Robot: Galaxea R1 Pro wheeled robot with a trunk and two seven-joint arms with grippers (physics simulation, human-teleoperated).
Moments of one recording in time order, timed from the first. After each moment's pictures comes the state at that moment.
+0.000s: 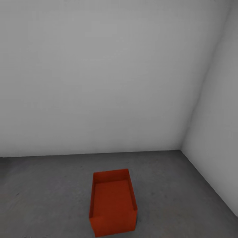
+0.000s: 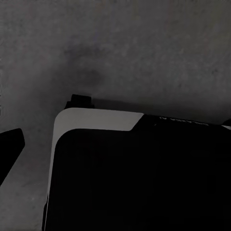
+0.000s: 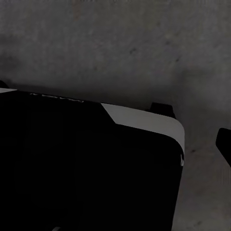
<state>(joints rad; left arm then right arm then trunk) -0.26 0.03 -0.01 -0.01 0.20 0.00 -0.13 -0.24 0.04 0.88 0.03 -0.78 -0.09 0.13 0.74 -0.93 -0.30</state>
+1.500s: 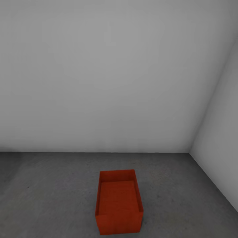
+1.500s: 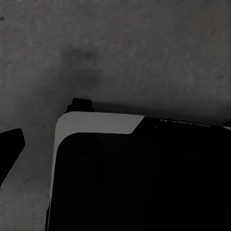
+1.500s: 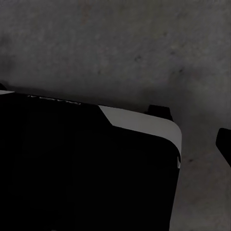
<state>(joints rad) -0.26 0.03 -0.01 -0.02 0.19 0.00 -0.12 -0.24 0.04 0.88 0.03 -0.78 -0.10 0.13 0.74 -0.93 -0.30</state>
